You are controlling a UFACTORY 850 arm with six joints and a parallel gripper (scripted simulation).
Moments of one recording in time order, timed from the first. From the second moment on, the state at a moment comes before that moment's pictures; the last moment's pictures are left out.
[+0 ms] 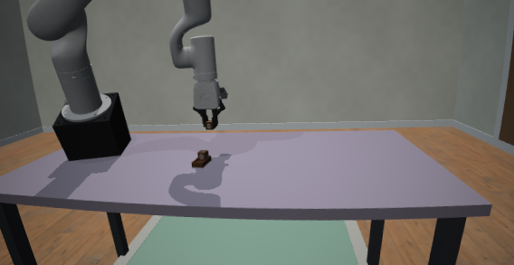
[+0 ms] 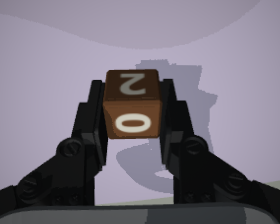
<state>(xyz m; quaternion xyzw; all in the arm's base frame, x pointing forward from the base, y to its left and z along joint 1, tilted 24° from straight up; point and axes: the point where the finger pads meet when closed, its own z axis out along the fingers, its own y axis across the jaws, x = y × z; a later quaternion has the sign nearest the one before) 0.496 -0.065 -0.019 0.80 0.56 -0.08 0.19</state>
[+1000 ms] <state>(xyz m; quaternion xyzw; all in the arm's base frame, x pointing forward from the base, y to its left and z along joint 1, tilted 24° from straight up) 0.498 -0.073 -0.037 0.80 0.57 -0.09 0.18</state>
